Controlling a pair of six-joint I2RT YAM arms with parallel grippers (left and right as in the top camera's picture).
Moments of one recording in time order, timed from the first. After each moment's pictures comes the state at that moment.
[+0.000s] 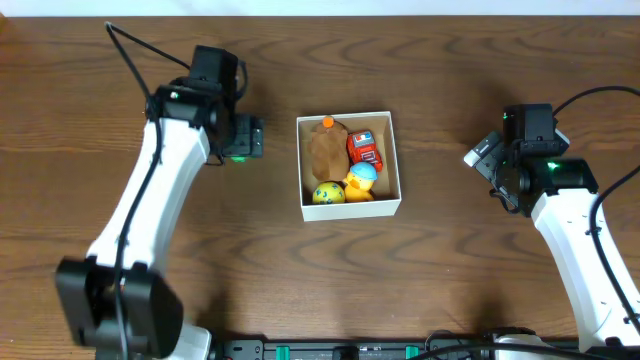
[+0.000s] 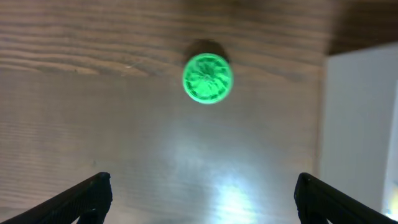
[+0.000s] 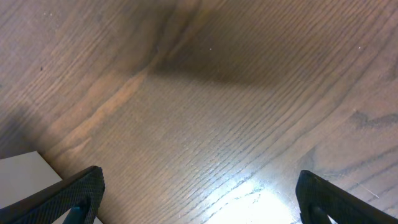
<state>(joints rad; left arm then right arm) -0.17 1.69 1.45 -1.05 -0.10 -0.17 0.04 1.36 1.04 -0.83 0.22 0.83</state>
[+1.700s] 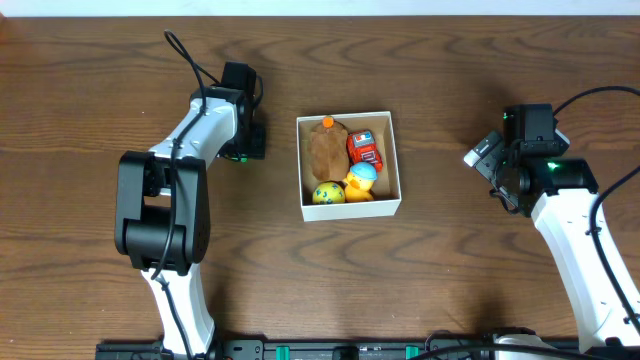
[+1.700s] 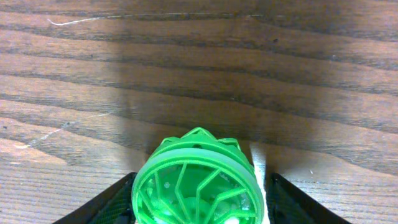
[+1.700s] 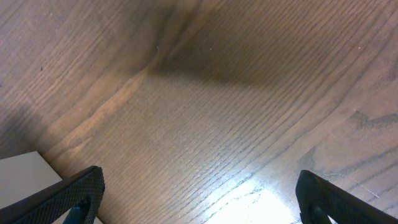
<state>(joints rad) -0.15 2.09 1.45 -0.78 -0.11 -0.12 0.04 1.36 1.04 -0.83 0.22 0.83</state>
